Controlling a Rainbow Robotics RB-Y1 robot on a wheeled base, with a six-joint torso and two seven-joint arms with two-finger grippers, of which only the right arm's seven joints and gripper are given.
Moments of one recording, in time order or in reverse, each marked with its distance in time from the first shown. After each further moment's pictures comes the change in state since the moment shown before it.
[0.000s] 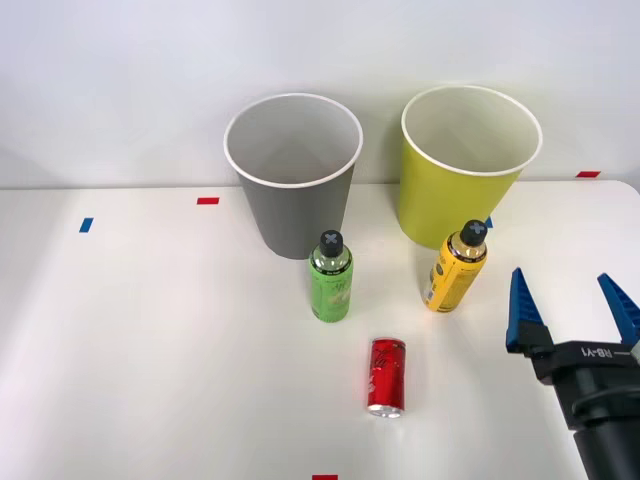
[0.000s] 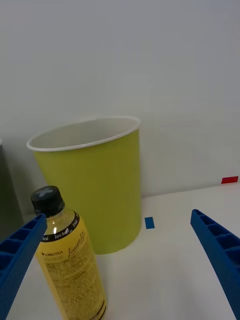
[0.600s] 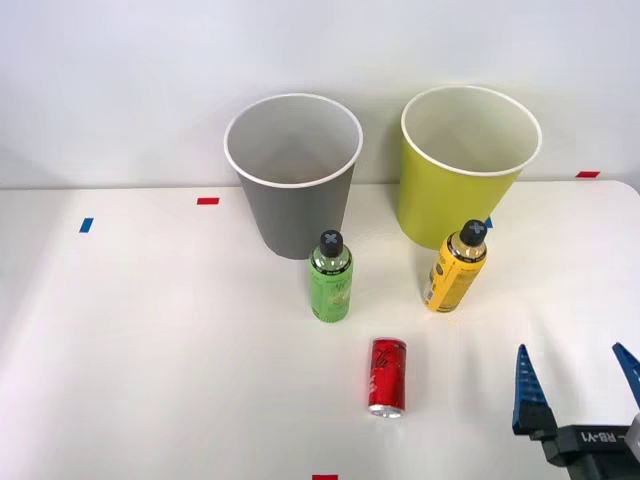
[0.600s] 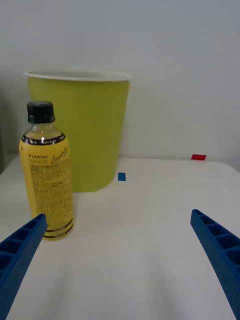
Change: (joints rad) arm 0.172 -0.024 0.017 0.127 -0.260 -0.199 0.450
